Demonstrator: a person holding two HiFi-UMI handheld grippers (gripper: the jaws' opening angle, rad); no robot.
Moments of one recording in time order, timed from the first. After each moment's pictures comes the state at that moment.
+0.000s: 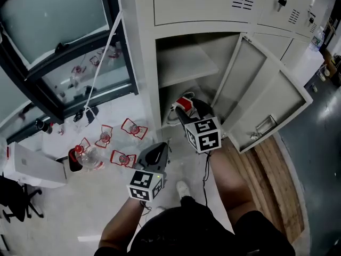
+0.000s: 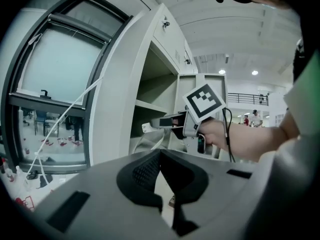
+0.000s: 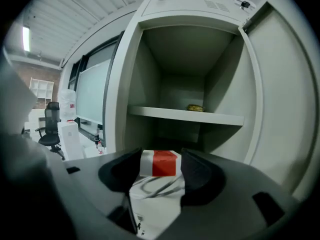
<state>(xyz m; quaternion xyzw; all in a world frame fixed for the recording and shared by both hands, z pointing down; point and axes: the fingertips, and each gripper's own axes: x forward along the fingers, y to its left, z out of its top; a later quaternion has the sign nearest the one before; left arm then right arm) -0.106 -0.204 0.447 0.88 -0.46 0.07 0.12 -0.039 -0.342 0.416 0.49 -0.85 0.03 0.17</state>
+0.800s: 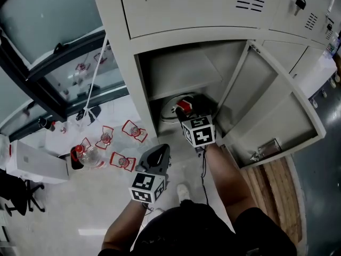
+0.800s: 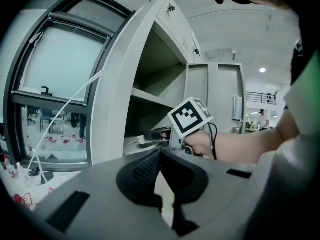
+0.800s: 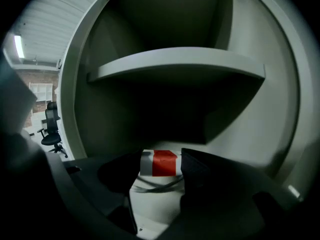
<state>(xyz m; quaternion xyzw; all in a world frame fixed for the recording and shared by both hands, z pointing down) -0.076 -0.262 0.462 0.86 -0.49 0.08 0.13 -0.021 -0.430 0.488 0.47 -0.86 0.08 0.20</state>
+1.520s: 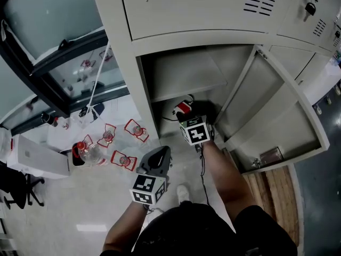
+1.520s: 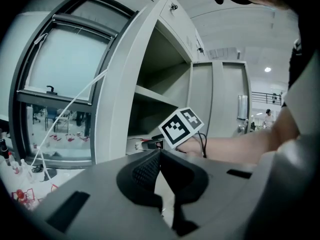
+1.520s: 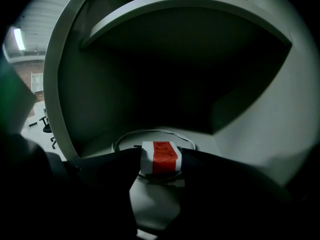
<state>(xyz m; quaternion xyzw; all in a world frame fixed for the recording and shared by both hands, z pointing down) -0.078 -0.266 0.469 0.85 -0.51 0.08 0.14 -0.029 -0.451 0.538 0.45 -0.85 0.08 0.26</state>
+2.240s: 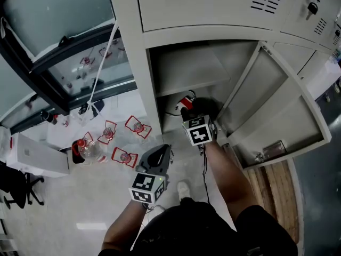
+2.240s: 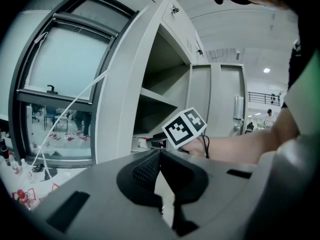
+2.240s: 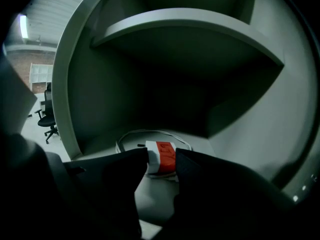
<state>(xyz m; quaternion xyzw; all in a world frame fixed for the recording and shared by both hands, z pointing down) -0.092 -0.254 0.470 0.85 -0.50 0.08 0.14 -0.031 -0.439 0.528 0.47 -0.84 0.04 0.26</state>
